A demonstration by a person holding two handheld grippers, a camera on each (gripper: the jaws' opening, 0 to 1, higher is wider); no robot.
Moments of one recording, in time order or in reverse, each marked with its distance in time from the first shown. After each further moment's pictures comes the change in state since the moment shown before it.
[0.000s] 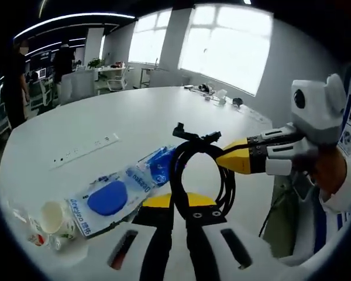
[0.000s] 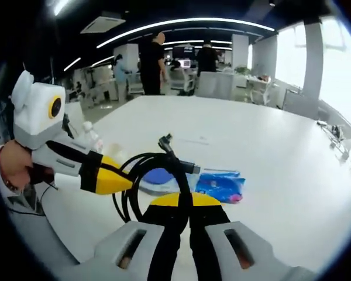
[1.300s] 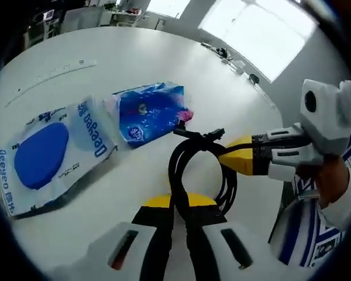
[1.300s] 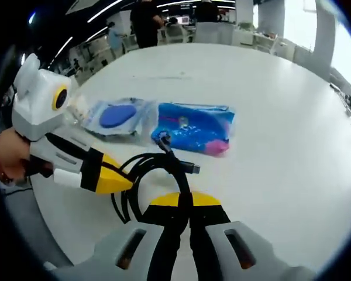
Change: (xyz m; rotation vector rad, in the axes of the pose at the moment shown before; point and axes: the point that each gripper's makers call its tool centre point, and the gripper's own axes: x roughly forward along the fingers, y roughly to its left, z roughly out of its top) left arm 0.138 -0.001 -0.096 -0.281 0.317 -0.033; right arm 0.088 -0.077 -0.125 0.057 0.330 0.087
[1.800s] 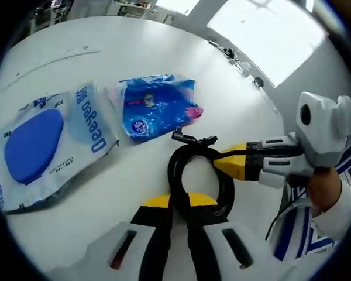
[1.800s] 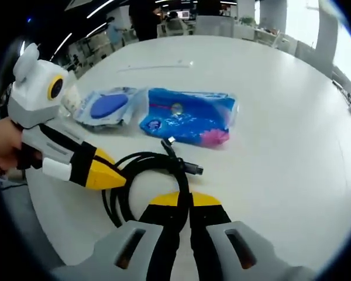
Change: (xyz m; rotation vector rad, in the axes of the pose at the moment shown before) left arm 0.009 0.004 -0.002 -0.070 0.009 -0.018; right arm 0.017 -0.008 -0.012 -0.025 0.020 -0.010
